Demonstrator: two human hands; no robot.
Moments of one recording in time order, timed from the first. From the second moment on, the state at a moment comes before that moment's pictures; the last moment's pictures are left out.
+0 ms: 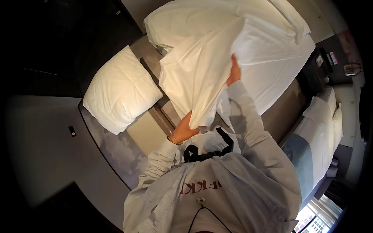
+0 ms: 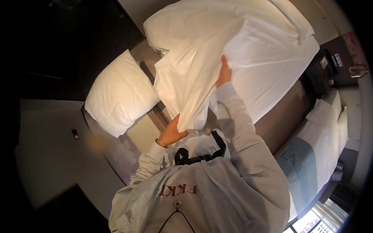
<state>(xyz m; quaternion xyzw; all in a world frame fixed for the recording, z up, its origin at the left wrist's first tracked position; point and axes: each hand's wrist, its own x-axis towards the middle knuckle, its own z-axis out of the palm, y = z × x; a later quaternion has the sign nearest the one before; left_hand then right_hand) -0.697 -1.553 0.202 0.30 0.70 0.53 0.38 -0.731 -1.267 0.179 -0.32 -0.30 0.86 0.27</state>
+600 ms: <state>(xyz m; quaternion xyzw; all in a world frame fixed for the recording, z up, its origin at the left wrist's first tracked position) -0.384 -1.377 0.133 0.22 0.68 0.60 0.36 -0.248 -1.208 0.173 -0.35 -0.11 0.91 0.18</state>
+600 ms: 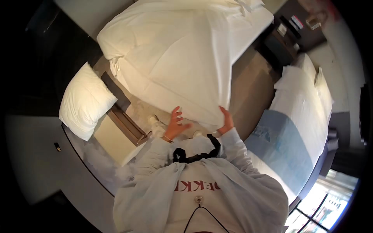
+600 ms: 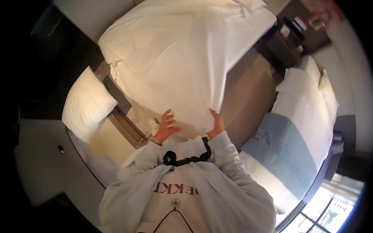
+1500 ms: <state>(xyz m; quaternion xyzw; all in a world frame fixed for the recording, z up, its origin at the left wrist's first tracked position) -0.394 -1.162 0.055 0.26 0.66 0.65 0.27 -0.151 -1.028 0.156 -0.25 0.07 0.93 0.27</state>
